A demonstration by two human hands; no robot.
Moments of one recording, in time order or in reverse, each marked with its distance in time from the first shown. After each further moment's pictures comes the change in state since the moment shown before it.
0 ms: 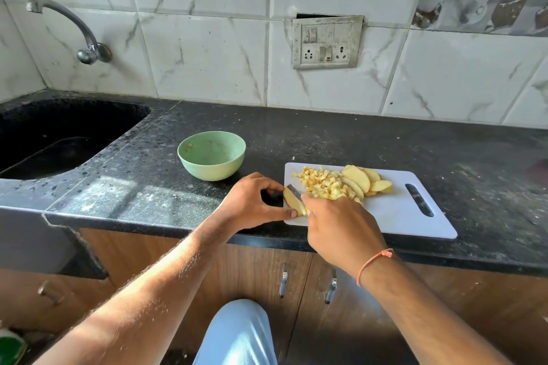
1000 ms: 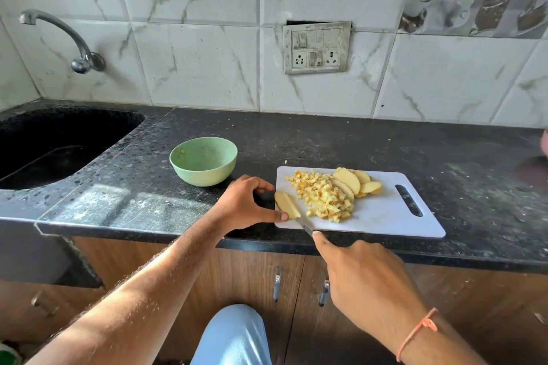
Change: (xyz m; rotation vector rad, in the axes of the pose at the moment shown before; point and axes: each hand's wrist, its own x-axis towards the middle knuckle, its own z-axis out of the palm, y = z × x) left_hand 0.005 0.001 -0.002 0.014 -0.055 -0.094; right_hand -0.074 0.016 -0.018 -0.087 -0.141 -0.027
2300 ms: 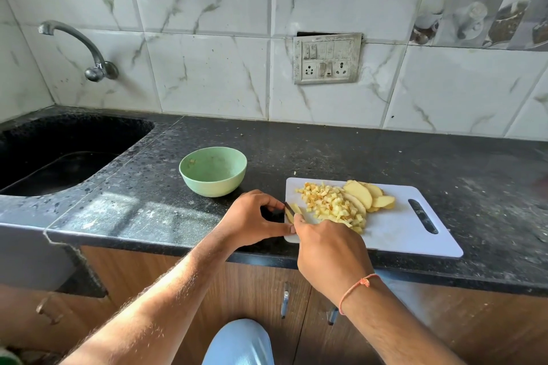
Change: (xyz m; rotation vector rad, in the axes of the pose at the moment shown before) left_hand -0.005 0.001 0.000 -0.013 0.029 0.009; right_hand 0.079 -0.030 0.020 -0.094 0.128 -0.022
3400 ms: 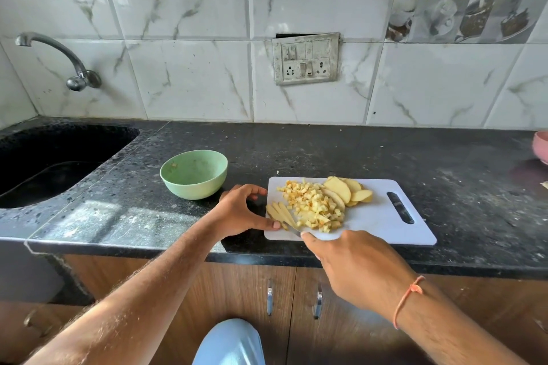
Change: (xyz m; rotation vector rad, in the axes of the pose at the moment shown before) left_hand 0.023 -0.001 0.004 -0.048 -0.128 -0.146; right_hand -0.049 0.066 -0.023 0.013 -0.148 -0.115
